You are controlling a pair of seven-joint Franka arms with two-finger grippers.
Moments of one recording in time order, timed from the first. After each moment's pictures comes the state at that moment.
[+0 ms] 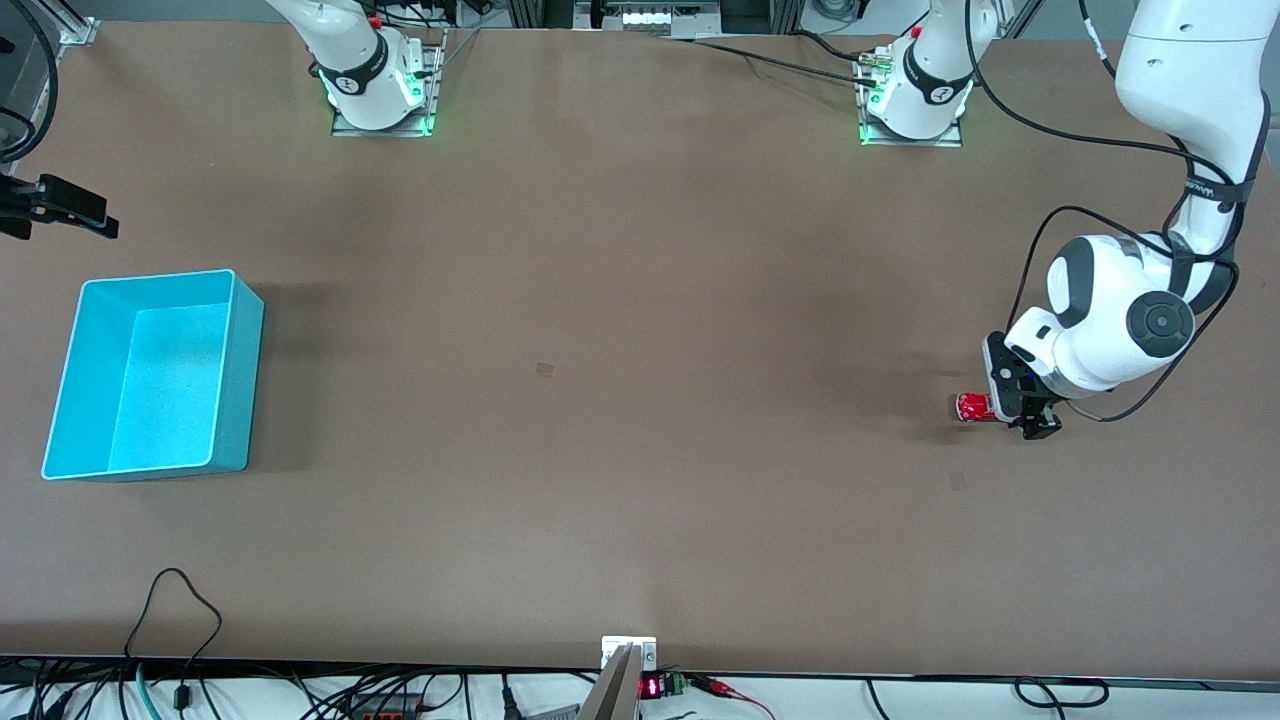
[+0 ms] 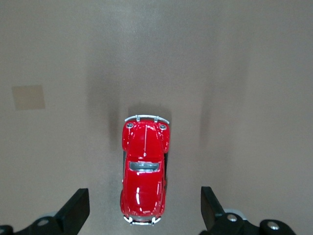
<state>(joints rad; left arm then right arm) 0.11 0.47 -0.03 -2.00 0.10 2.46 1.51 -0.09 0.03 -0.06 -1.60 -0.04 1.51 -0.17</state>
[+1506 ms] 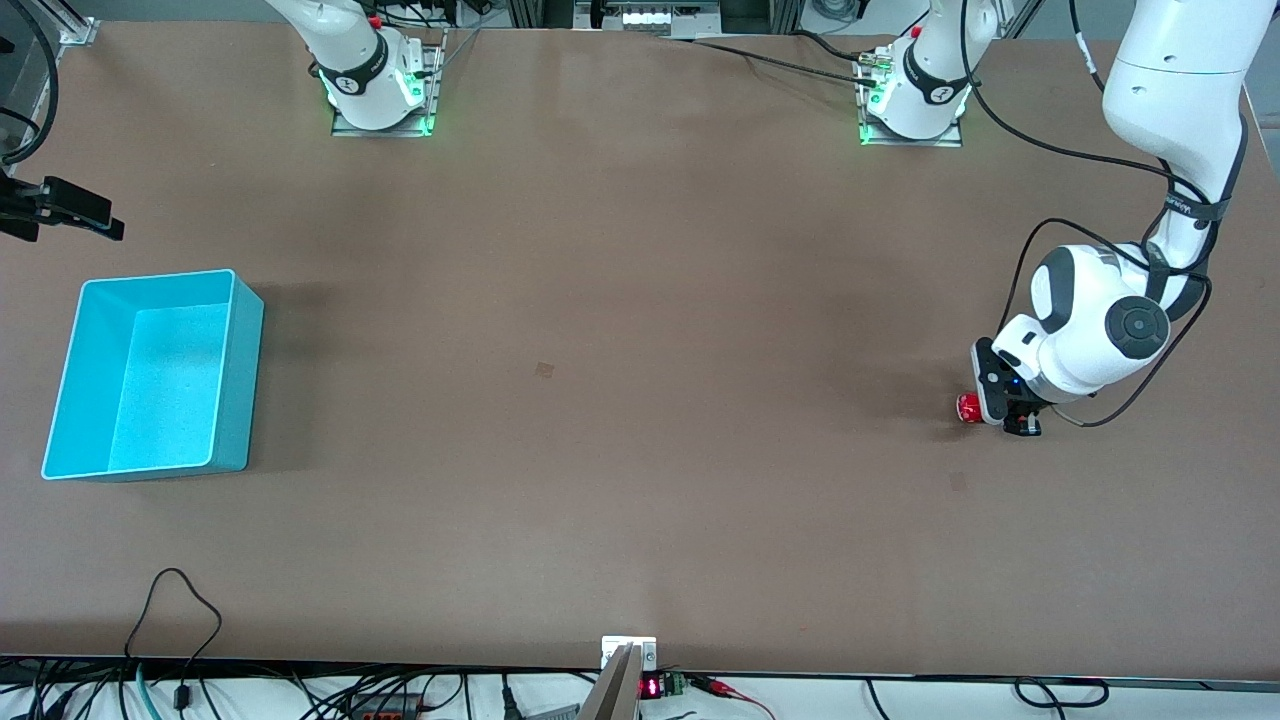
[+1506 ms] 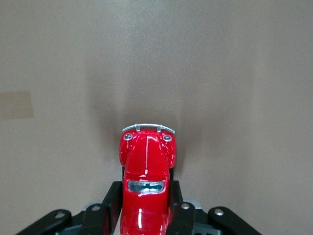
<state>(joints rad) 0.12 0.52 -0.03 -2.01 0.10 2.55 1.53 -0.09 0.04 -0.06 -1.60 -0.02 1.51 -0.16</state>
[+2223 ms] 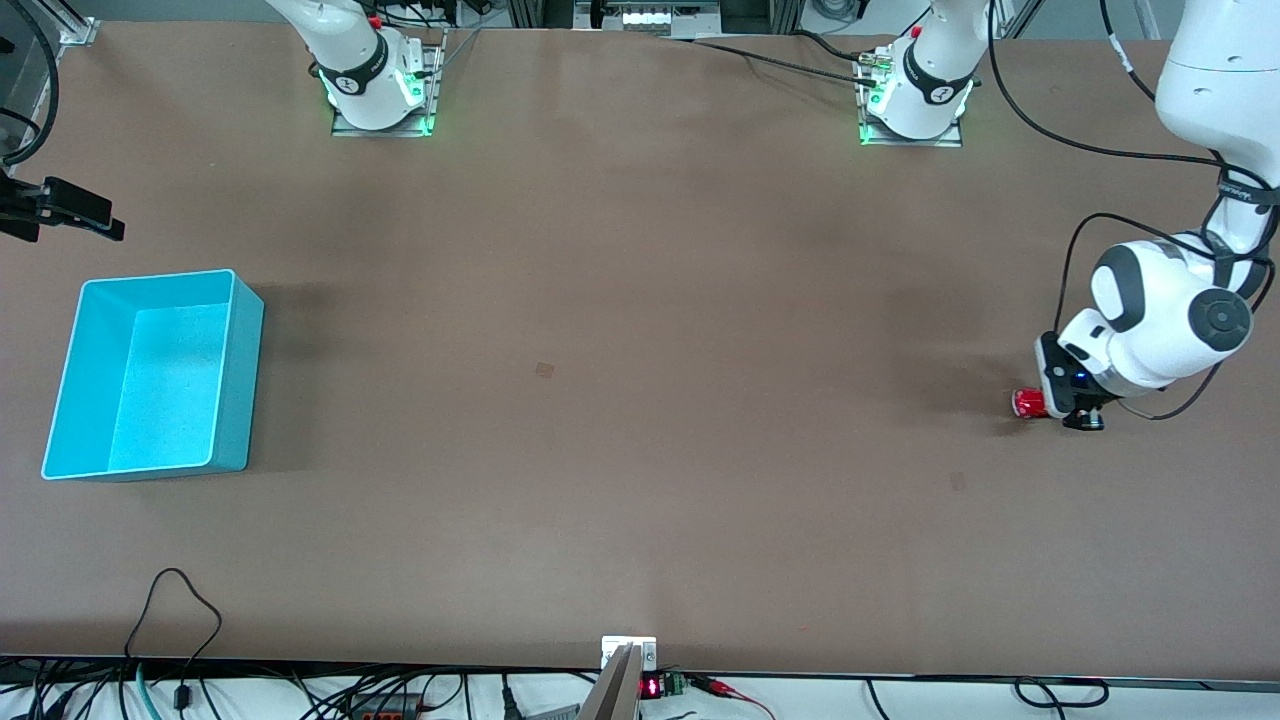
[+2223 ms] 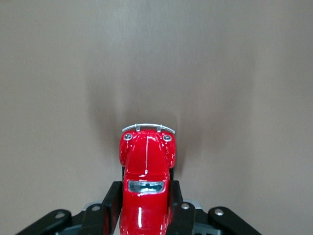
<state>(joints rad) 0.29 0.54 -0.03 -1.99 0.10 2.56 1.72 -0.08 0.04 -0.06 -1.60 -0.02 1.51 -0.16</state>
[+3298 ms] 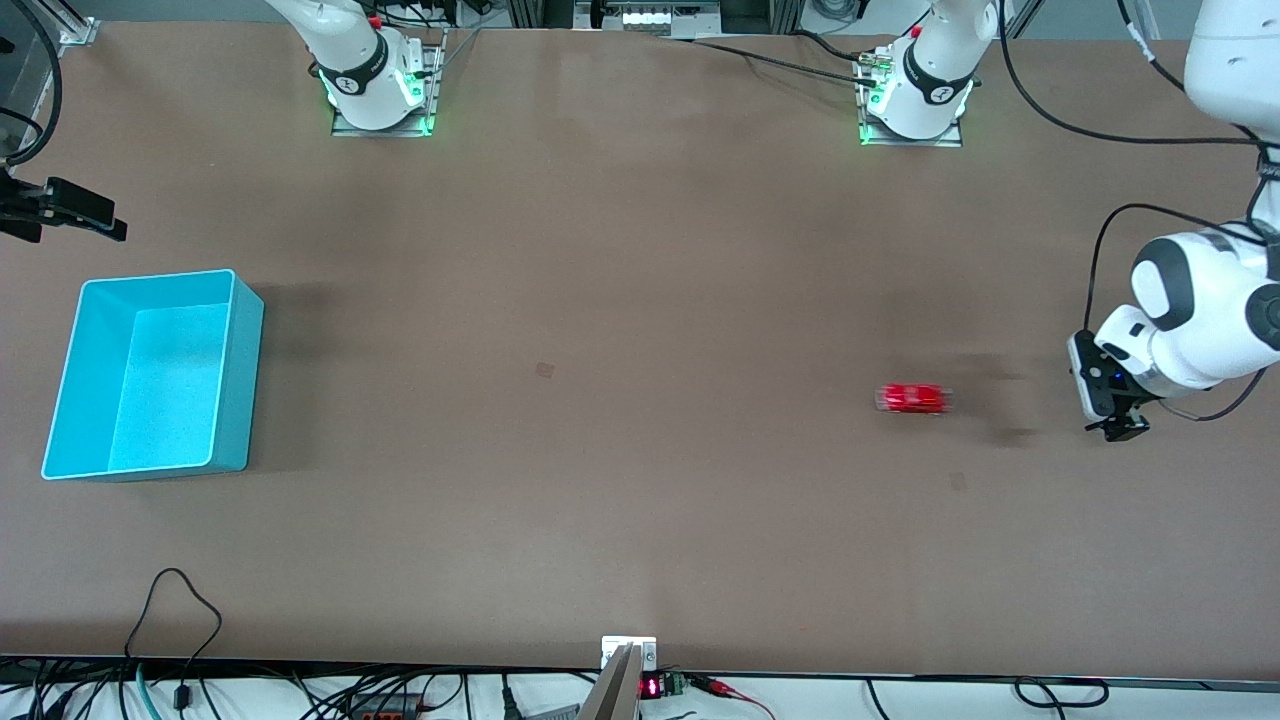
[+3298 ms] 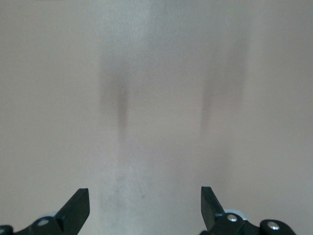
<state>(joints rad) 0.31 0.45 -0.04 -1.93 0.10 2.37 1.66 -0.08 0.04 -0.05 -1.60 -0.02 1.51 -0.16</state>
